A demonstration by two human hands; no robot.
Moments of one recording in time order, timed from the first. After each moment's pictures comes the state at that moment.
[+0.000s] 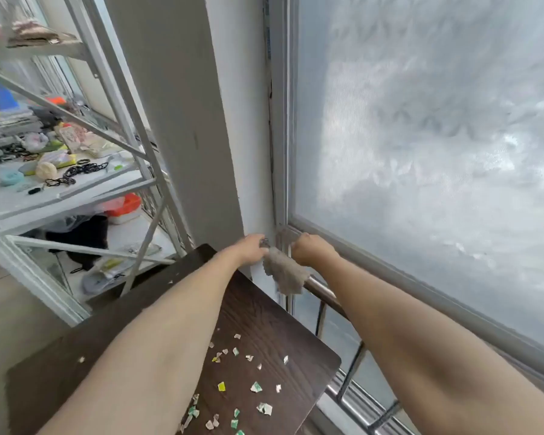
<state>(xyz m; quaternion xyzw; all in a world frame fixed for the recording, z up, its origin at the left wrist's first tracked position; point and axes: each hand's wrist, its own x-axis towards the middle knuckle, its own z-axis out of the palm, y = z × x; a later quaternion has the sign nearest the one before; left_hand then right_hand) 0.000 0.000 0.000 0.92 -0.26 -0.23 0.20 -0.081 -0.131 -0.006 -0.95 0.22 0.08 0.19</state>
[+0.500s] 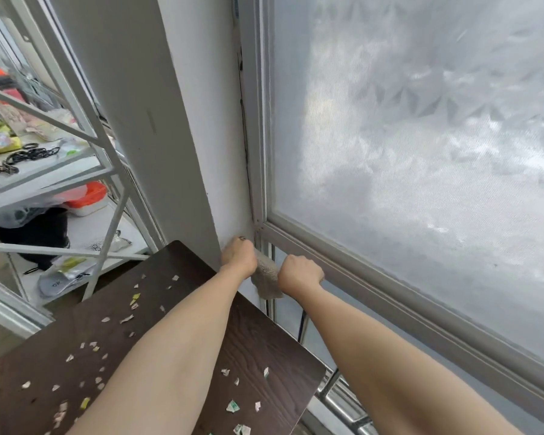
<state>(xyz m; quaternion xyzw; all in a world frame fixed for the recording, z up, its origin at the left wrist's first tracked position) 0.030 -0.062 -0.082 0.97 -0.16 -0.11 0.13 -0.085 -0.136 -0.050 -0.93 0.33 0.11 0.14</state>
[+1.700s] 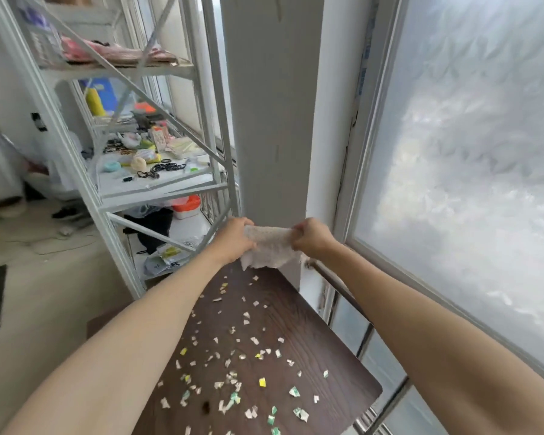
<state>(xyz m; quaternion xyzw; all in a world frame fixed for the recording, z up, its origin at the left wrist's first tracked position) -0.014 0.159 0.075 0.93 -0.17 -0.01 0.33 -0.056 -0.024 0.075 -0.95 0.09 -0.03 0.30</state>
